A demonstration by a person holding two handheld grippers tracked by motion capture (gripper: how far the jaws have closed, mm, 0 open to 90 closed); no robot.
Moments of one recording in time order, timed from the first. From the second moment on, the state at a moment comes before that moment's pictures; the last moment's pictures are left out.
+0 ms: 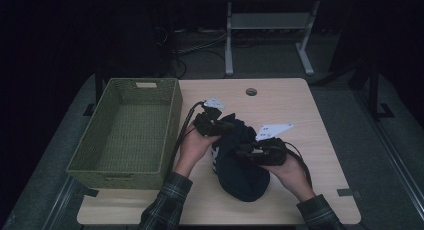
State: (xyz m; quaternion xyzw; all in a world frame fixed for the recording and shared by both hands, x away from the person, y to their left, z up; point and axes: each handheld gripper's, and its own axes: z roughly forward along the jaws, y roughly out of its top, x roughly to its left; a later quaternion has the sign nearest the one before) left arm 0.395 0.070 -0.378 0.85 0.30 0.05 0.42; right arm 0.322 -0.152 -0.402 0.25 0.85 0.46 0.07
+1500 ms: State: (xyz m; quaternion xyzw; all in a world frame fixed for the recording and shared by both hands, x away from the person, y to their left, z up) left arm 0.444 0.064 -0.379 0.84 0.29 0.06 0.46; right arm 0.359 -0.205 -0.405 0.29 0.84 0.45 0.10
